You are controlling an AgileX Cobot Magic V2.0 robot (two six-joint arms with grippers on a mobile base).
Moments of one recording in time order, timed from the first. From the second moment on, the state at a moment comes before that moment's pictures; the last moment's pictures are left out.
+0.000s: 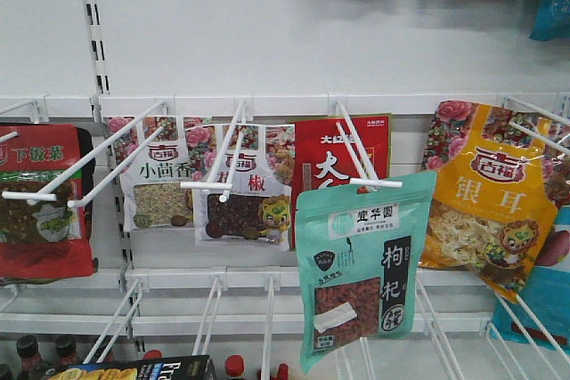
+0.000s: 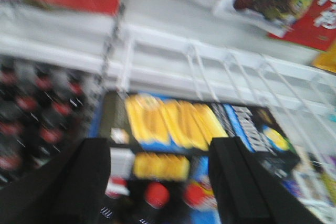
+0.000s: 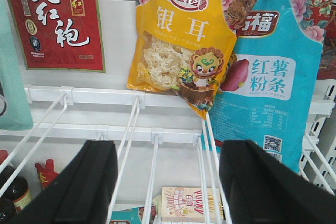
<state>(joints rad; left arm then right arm) -0.23 0.60 -0.43 0.03 0.29 -0.49 0.00 0.54 -0.48 -0.04 0.23 0.00</state>
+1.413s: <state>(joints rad) -0.48 1.33 -0.09 -0.18 -0.96 -1.35 0.00 0.54 -0.48 -0.04 0.23 0.00</state>
